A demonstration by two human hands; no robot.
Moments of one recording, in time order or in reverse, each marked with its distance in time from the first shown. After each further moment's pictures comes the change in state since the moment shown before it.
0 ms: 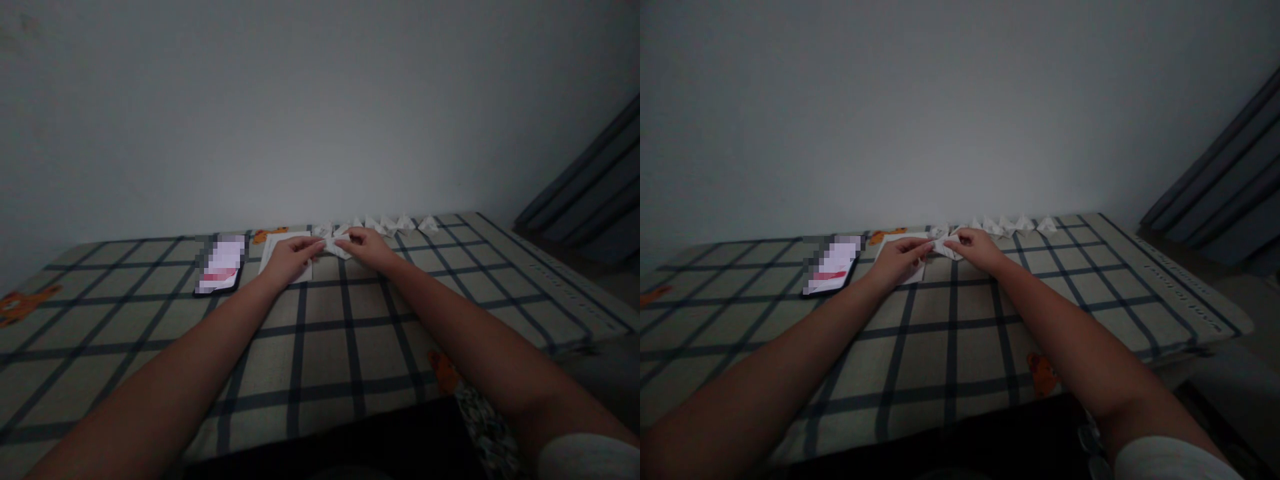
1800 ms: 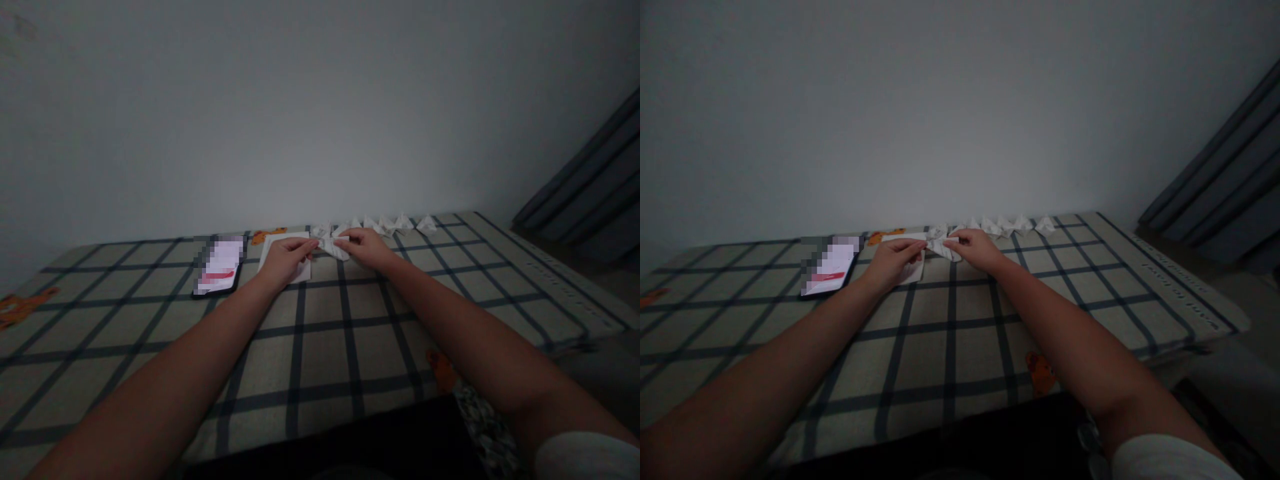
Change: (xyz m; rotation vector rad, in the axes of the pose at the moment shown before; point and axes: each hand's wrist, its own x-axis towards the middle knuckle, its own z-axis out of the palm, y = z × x) left_hand 0.003 -0.001 -0.005 -0.045 0.028 0.043; right_hand 0.000 0.000 0.000 0.029 -0.009 0.010
